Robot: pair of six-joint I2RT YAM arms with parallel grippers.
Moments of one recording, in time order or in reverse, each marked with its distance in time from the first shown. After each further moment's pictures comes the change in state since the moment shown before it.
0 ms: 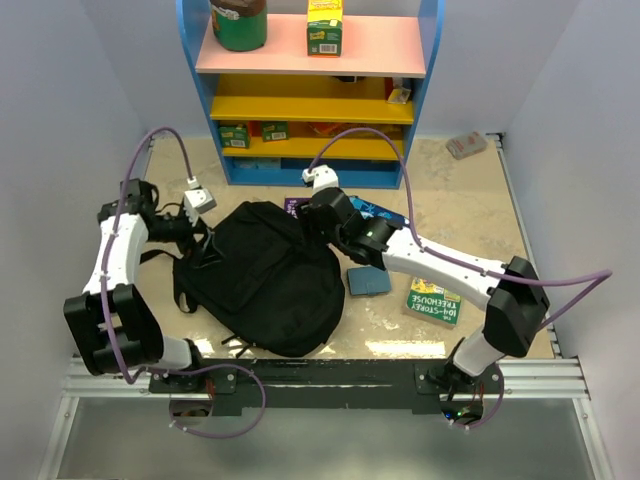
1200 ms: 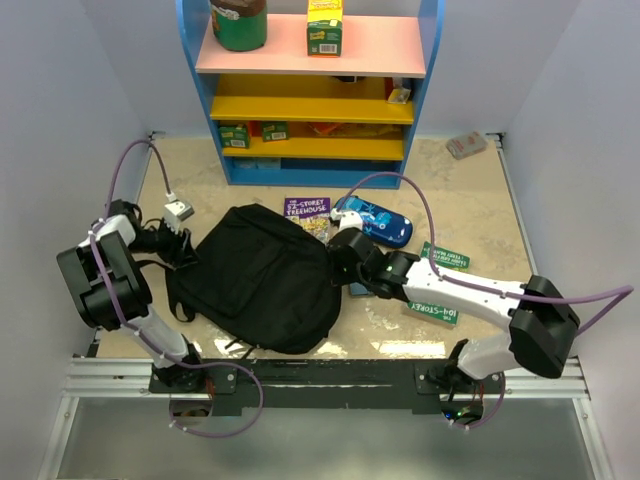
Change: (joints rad) left arm 0.161 0.342 -0.078 0.371 -0.085 -0.065; right arm 0.055 -0.198 -0.388 0.012 -0.105 0.329
